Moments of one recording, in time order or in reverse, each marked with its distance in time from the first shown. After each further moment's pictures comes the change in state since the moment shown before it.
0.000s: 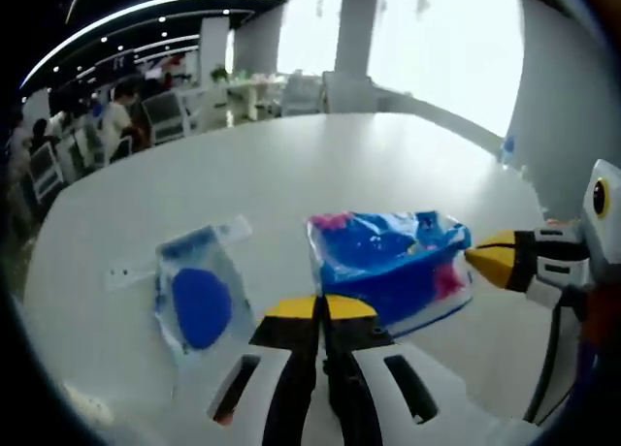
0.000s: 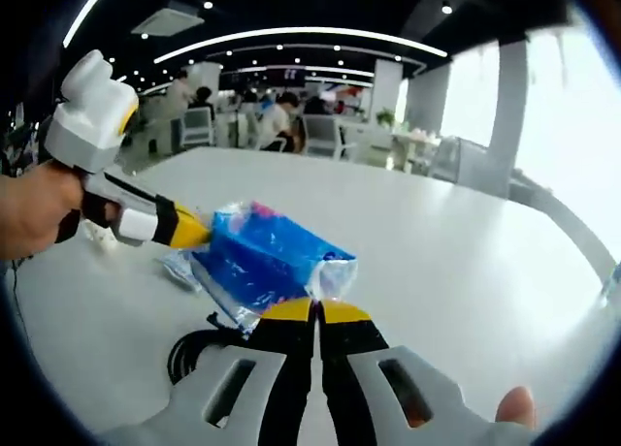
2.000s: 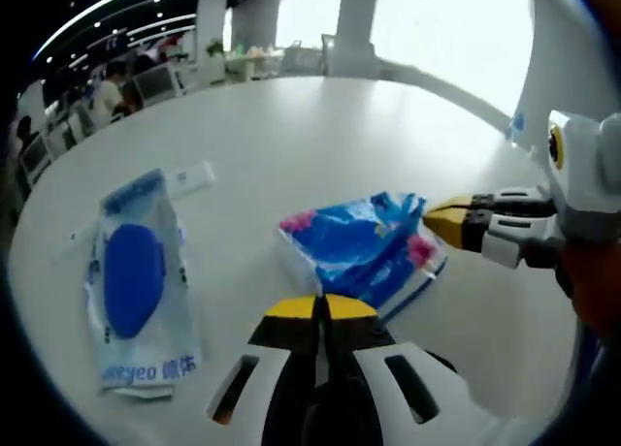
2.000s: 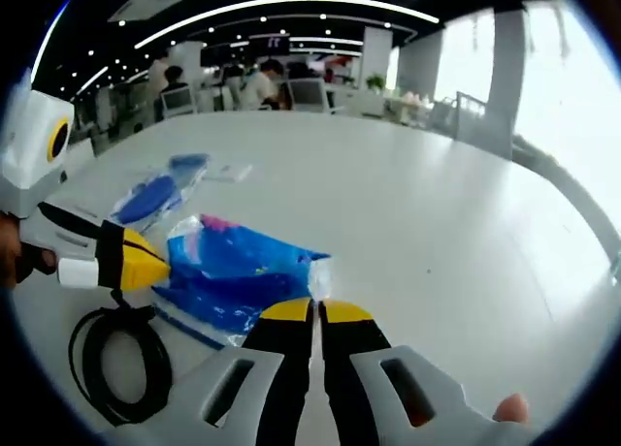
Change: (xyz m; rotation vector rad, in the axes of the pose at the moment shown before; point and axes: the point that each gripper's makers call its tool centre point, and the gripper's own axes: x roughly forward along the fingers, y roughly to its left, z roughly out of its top) left arm 0.078 -0.013 -0.062 -0.006 0.103 -0.006; right arm 0.092 -0.036 -0.076 0.042 0.140 -0.020
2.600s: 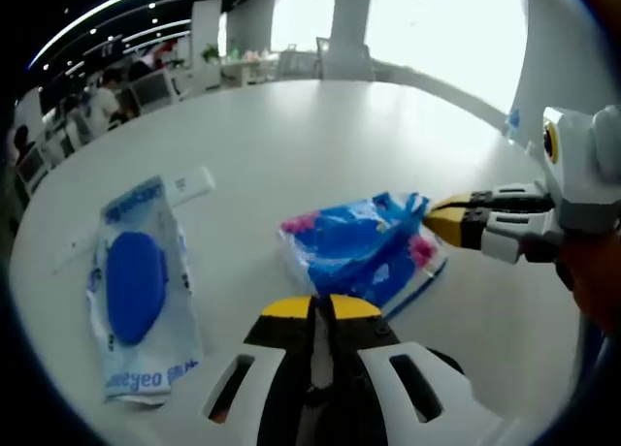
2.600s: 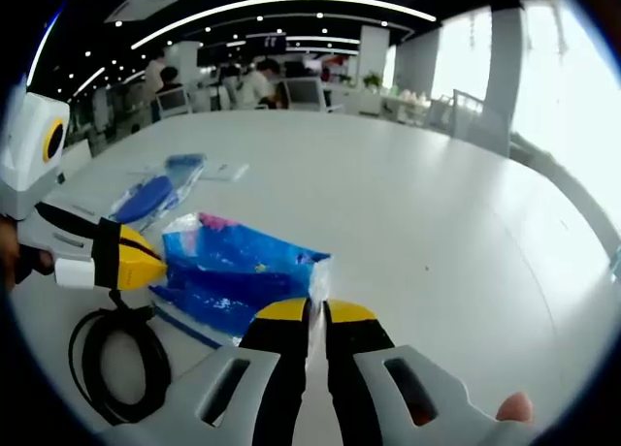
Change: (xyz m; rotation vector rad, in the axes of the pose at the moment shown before) left arm 0.000 0.002 0.002 0.032 -0.015 -0.006; right arm -0.001 -0.002 -0.001 0.010 0.001 -0.012
